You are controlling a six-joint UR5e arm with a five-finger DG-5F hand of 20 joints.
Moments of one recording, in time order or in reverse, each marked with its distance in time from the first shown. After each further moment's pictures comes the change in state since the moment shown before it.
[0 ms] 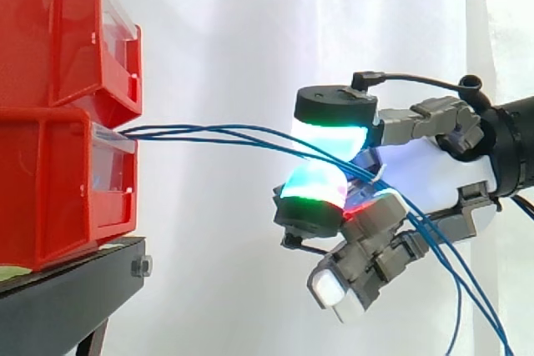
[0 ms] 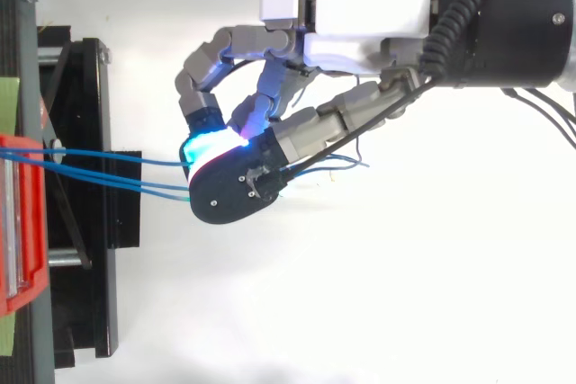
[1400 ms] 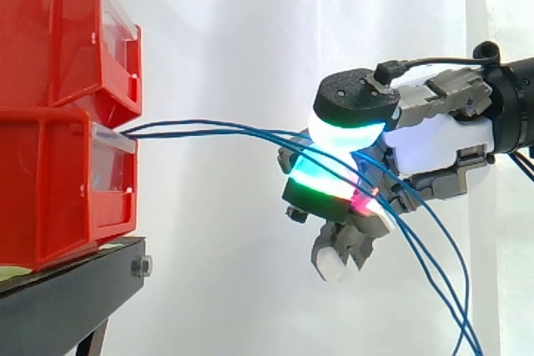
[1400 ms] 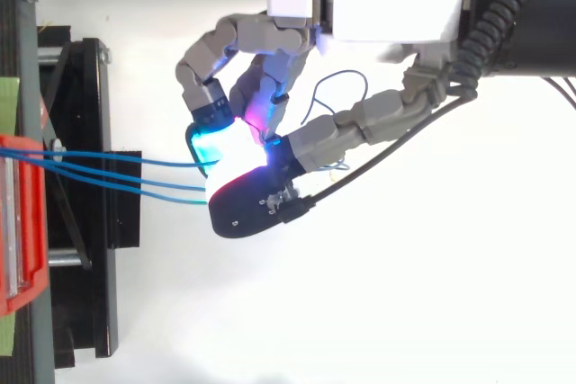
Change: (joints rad) arm 0.001 0.035 0.013 -0.011 0.007 -0.347
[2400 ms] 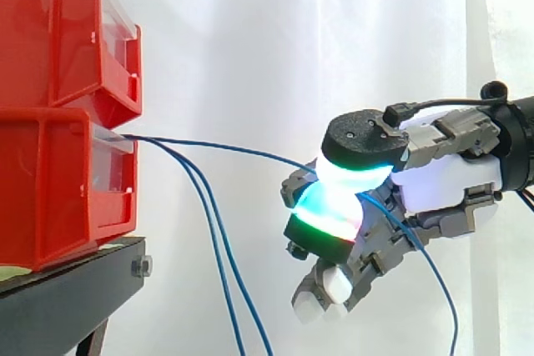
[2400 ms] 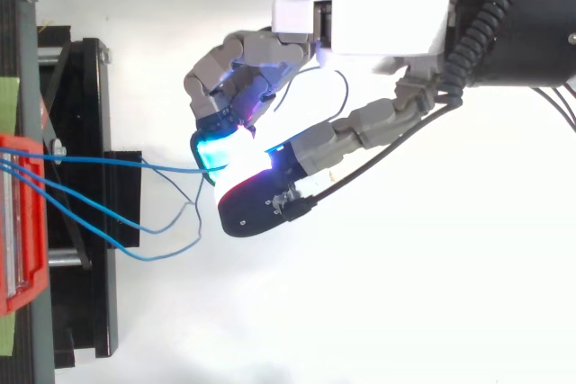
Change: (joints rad) arm 0.000 -0.001 -0.078 0.081 -0.001 0.026
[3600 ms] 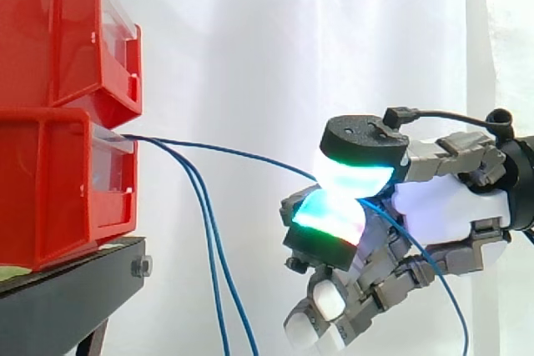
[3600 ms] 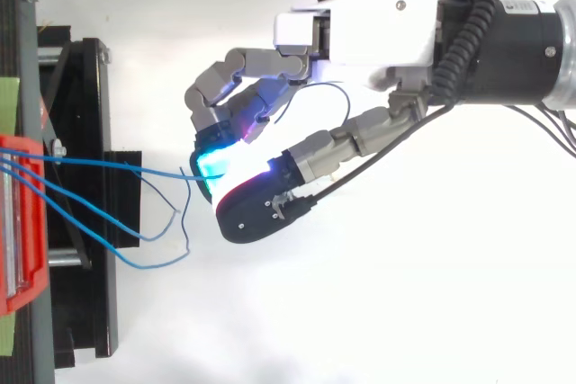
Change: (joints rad) arm 0.009 0.000 -0.100 0.153 -0.002 0.196
